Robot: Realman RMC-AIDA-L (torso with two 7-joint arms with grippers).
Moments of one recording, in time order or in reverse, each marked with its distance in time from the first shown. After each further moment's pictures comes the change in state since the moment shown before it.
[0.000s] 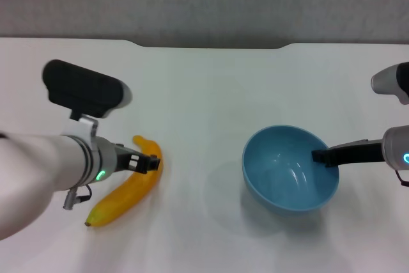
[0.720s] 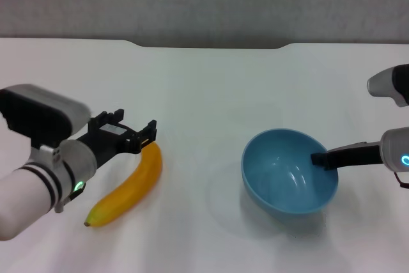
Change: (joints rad) left arm 0.168 -0.037 -0.054 0.262 0.679 -0.819 -0.499; right arm 0.012 0.000 0.000 0.023 -0.009 0.002 -0.007
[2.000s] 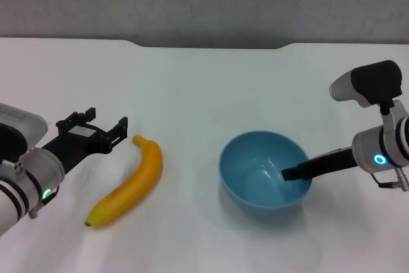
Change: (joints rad) left arm -0.035 -0.038 -0.214 0.323 -0.109 -0.365 0.203; right arm 0.165 0.001 0.001 0.188 -0.066 -0.025 -0.003
